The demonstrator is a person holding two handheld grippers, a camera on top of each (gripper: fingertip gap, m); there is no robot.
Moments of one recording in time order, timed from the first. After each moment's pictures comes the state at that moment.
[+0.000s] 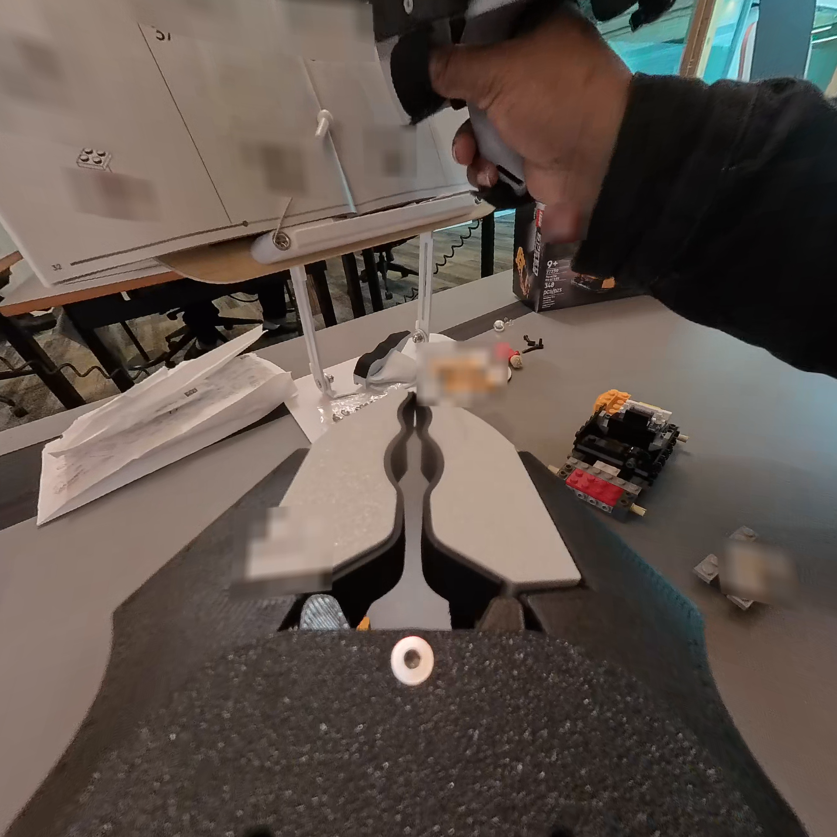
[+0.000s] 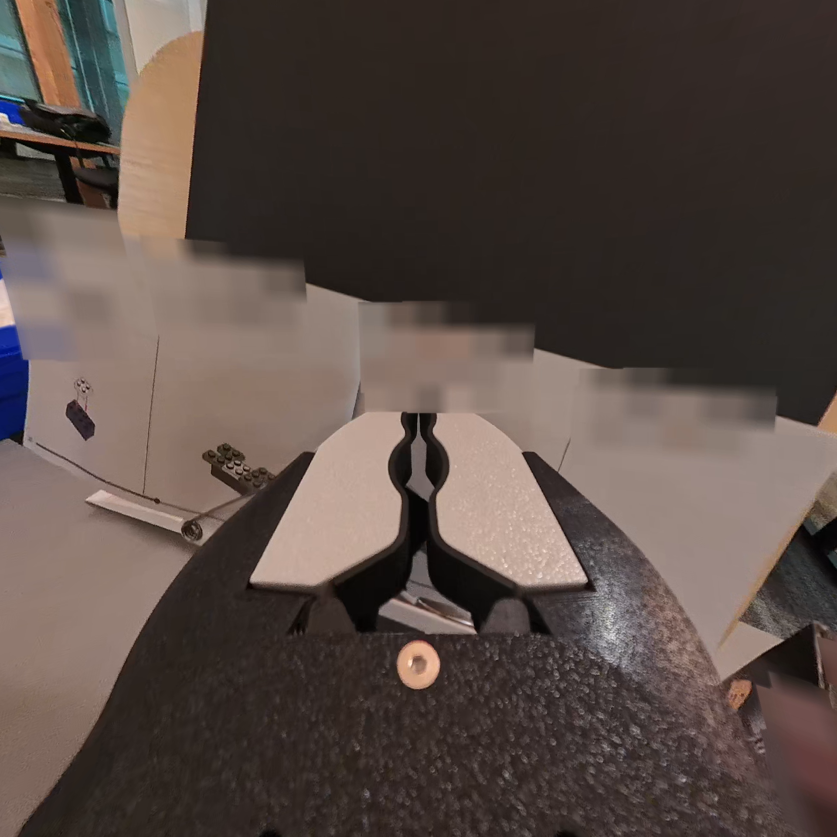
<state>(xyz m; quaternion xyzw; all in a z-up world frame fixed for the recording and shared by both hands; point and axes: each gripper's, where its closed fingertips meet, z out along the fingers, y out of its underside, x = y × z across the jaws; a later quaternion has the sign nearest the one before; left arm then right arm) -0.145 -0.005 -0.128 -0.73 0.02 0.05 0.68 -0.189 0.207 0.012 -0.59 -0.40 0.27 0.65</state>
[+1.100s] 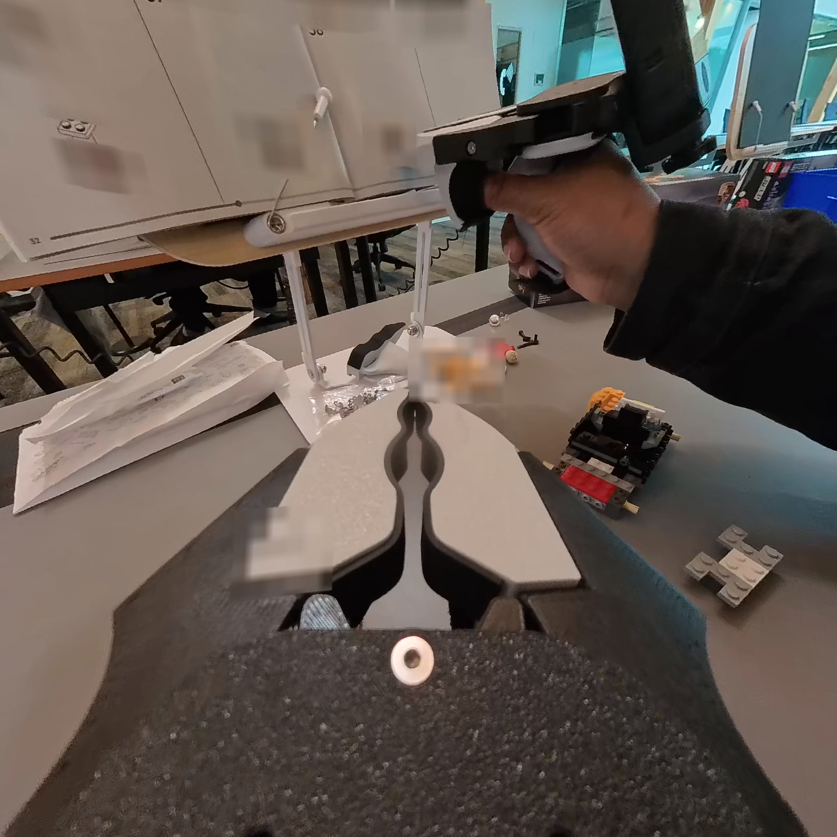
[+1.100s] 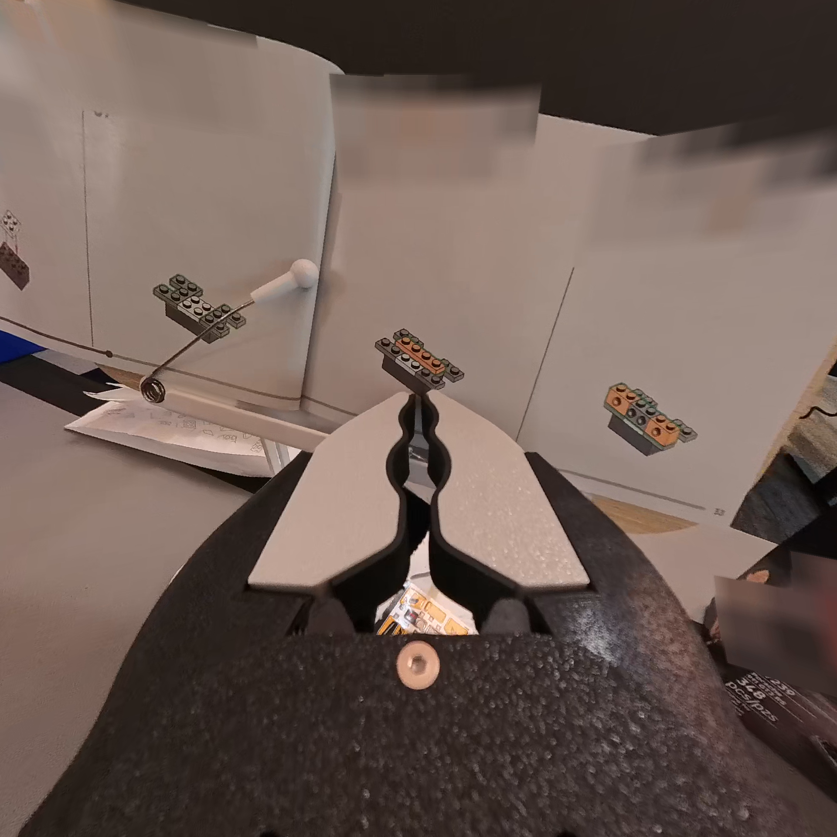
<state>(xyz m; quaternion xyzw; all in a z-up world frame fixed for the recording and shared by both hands) -0.145 -0.004 -0.133 -0.73 0.01 0.03 0.68 -0.160 0.209 -0.058 -0.62 -0.39 0.26 0.63</state>
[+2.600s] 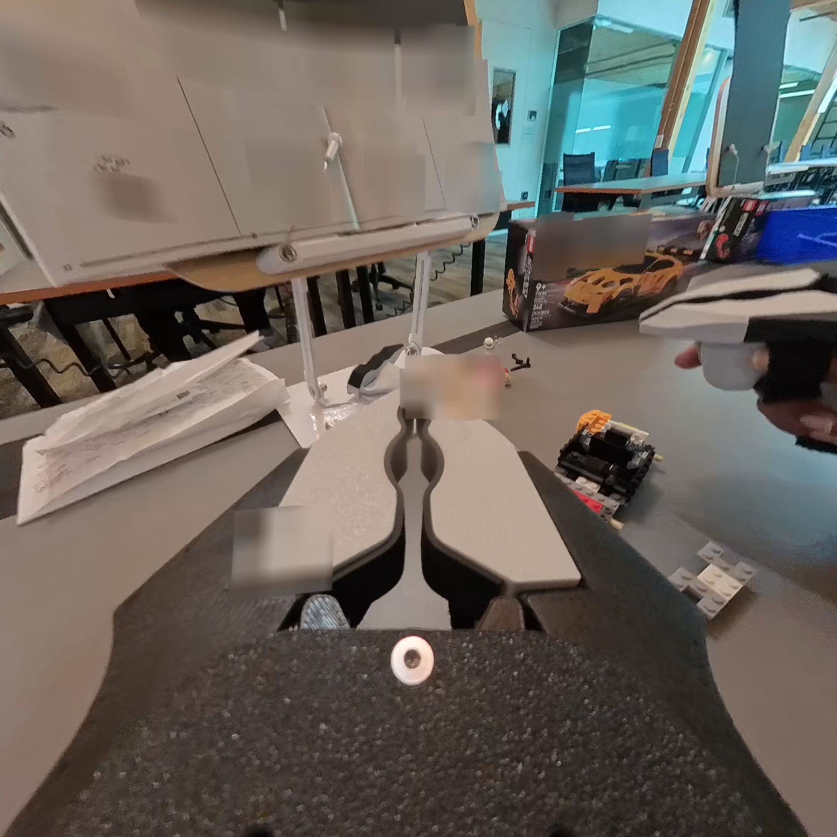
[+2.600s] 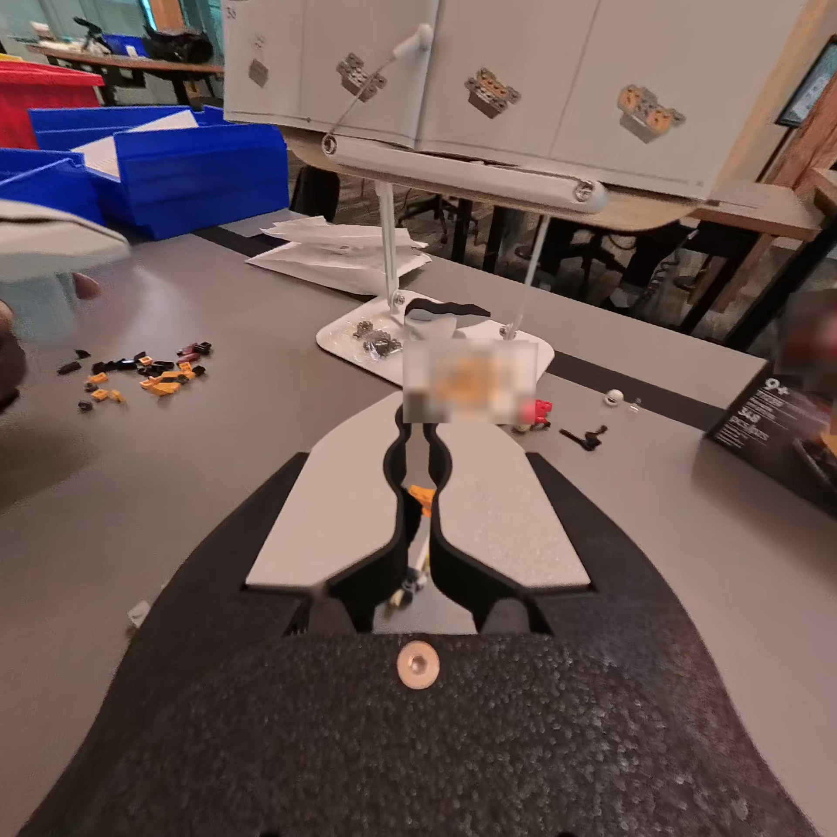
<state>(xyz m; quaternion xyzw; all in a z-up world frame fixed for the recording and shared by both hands) -0.144 -0.009 -0.121 -0.72 0.01 0.02 0.70 0.000 0.101 -0.135 -0.63 -0.45 0.33 0.54</state>
